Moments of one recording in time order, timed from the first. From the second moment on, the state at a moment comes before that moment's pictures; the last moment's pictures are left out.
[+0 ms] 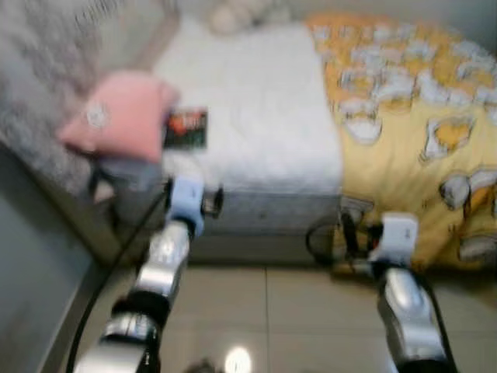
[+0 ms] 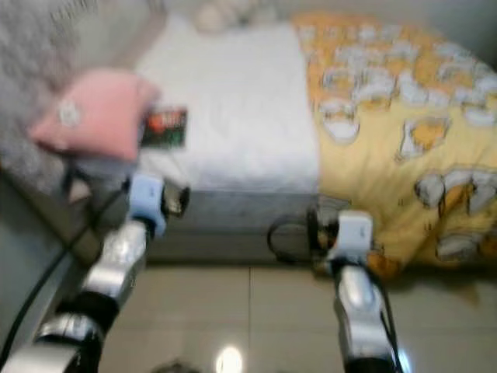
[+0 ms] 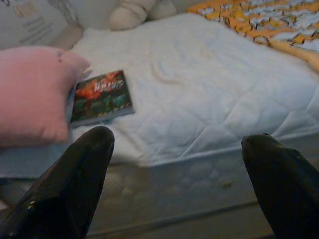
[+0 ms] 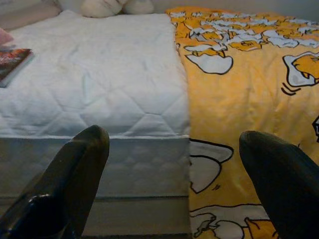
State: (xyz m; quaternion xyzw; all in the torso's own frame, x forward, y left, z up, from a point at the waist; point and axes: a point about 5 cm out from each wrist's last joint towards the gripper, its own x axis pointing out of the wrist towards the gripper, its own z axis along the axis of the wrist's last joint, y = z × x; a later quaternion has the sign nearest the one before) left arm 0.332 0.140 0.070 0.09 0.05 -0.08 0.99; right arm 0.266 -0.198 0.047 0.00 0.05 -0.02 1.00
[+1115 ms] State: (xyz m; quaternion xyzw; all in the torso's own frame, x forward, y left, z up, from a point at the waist) left arm 0.325 0.100 0.071 0.10 0.03 -0.11 0.99; right arm 0.264 -0.208 0.044 -0.01 0.06 -0.03 1.00
